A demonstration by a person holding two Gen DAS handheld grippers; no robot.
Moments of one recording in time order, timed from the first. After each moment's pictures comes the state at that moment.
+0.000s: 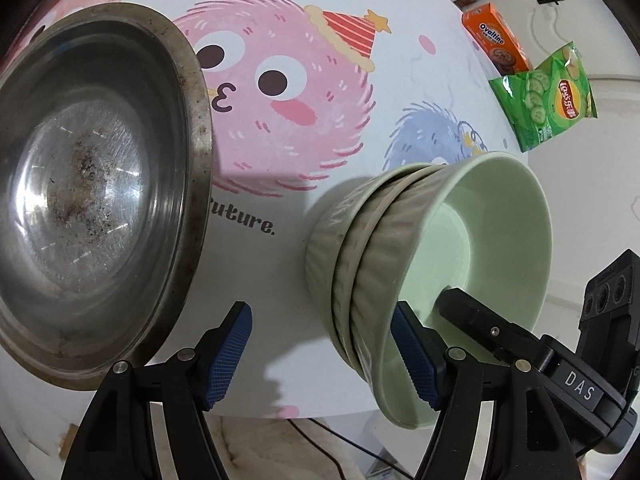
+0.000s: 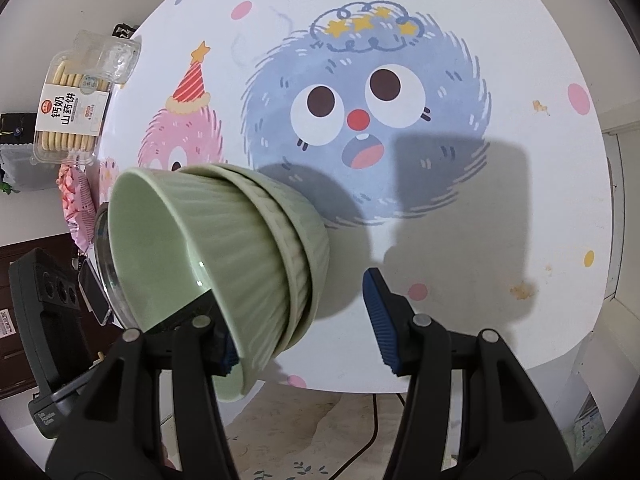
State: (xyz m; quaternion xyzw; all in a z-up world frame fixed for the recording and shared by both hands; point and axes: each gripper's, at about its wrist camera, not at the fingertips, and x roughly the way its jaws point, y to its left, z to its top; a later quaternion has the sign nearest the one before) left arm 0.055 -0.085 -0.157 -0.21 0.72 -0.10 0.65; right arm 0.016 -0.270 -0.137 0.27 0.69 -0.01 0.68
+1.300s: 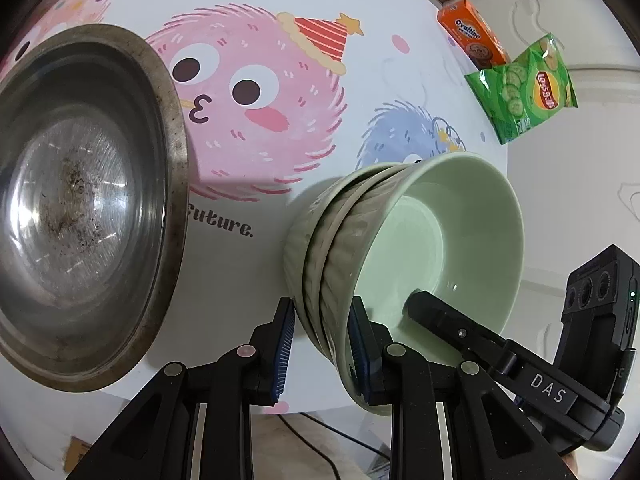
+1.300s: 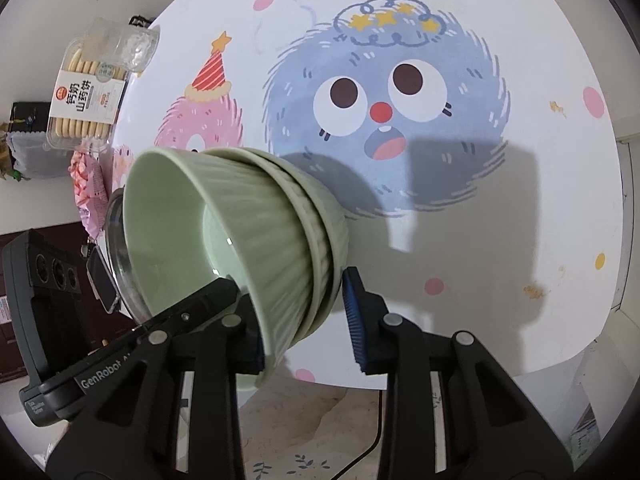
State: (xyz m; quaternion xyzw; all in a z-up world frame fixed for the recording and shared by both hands) left arm 0.057 -0.089 -0.148 -0.21 0.72 -0.14 0.65; right arm 0.014 -0.263 -0.135 0.27 0.68 0.01 0.68
